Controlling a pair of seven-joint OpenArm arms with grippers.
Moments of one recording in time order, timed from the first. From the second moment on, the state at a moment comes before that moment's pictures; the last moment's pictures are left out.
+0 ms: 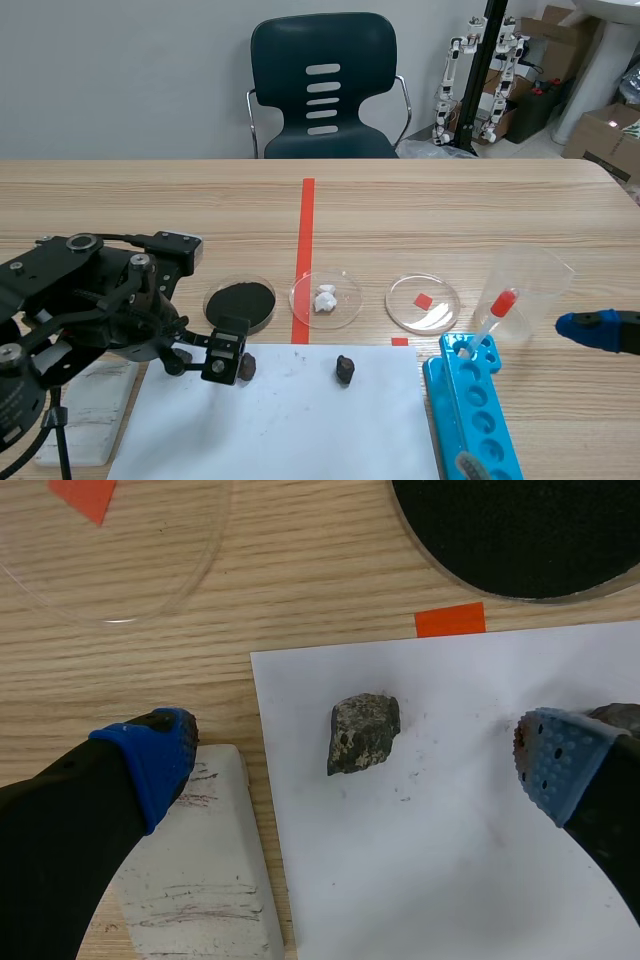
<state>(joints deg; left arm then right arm) -4.2 -18.4 27.9 83.7 -13.5 19.9 57.2 -66.1 33.4 7.4 119.3 -7.9 13.3 29.2</state>
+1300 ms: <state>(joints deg) -9.5 -18.4 27.9 83.7 -12.9 18.6 70.4 -66.1 33.4 7.4 119.3 -7.9 13.3 29.2</state>
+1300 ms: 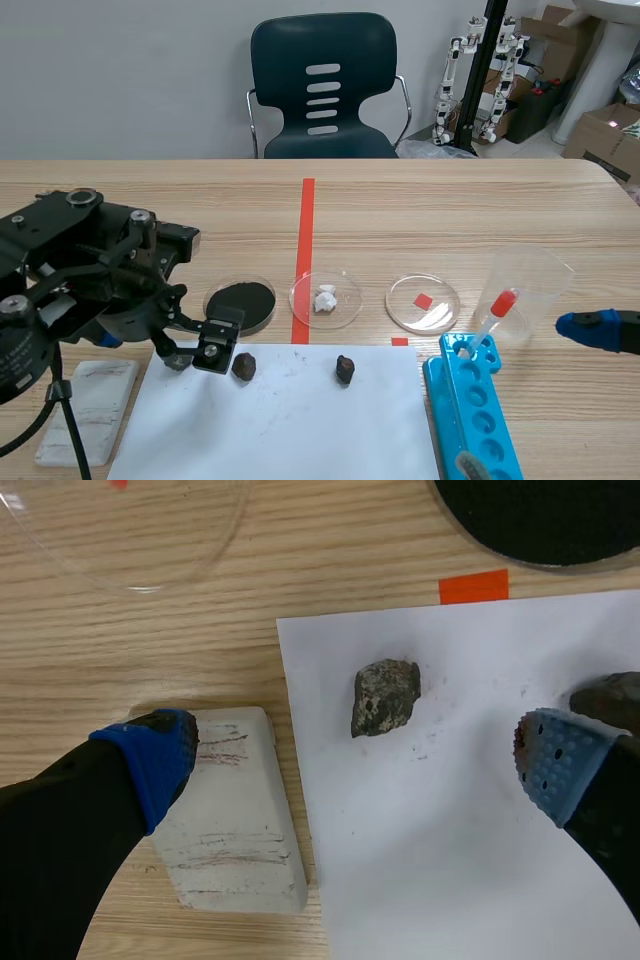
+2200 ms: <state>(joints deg) -10.4 -16.3 27.9 77.9 -14.9 14.3 67.7 -66.1 33.4 7.4 119.3 -7.9 13.3 29.2</state>
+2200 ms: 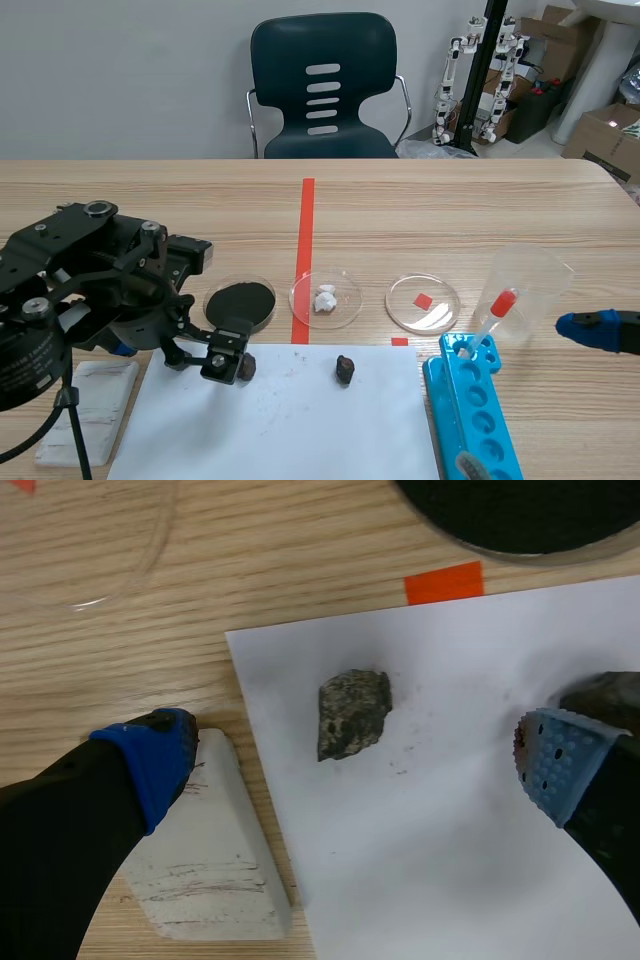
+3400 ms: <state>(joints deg) -10.8 -16.1 27.9 76.0 -15.3 14.4 64.7 -66.1 33.4 7.4 119.3 -7.9 13.3 29.2</state>
